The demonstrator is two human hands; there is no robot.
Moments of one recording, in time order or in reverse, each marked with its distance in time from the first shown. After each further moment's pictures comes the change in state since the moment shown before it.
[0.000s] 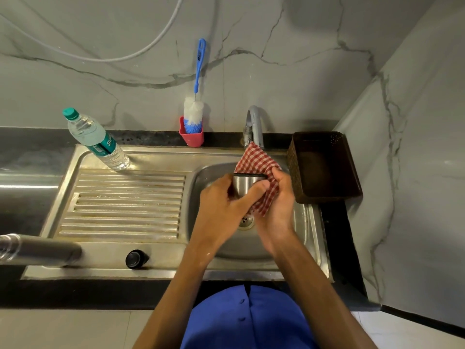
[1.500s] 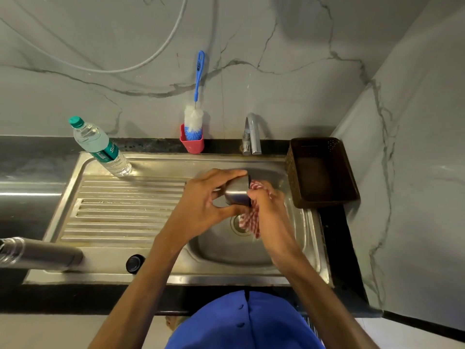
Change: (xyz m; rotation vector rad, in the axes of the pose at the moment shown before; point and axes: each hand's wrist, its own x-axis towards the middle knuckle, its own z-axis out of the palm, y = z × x) left_hand 0.021 -0.020 -0.045 0.237 -0.142 0.486; right_hand -0.025 -0.006 -0.011 -0.595 -0.111 -0.166
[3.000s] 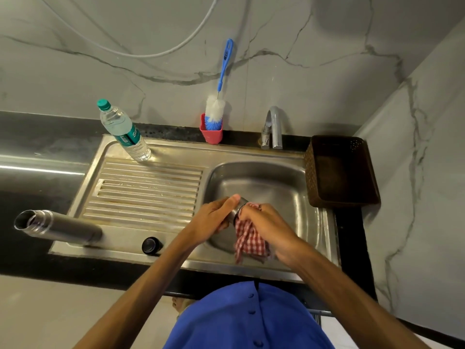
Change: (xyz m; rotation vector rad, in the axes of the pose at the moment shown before) left_hand -0.054 -0.039 0.026 -0.417 -0.143 -0.699; right_hand 0.010 0.023 0.017 -0.221 -0.325 0.331
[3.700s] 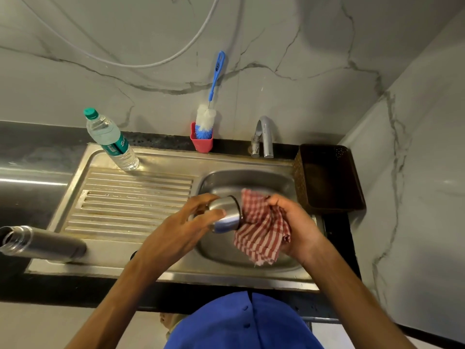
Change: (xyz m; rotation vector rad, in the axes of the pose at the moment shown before) left_hand -0.041 0.004 -0.049 0.734 0.138 0.893; right_hand -0.010 -0.016 -0.042 0.743 -0.042 0.171
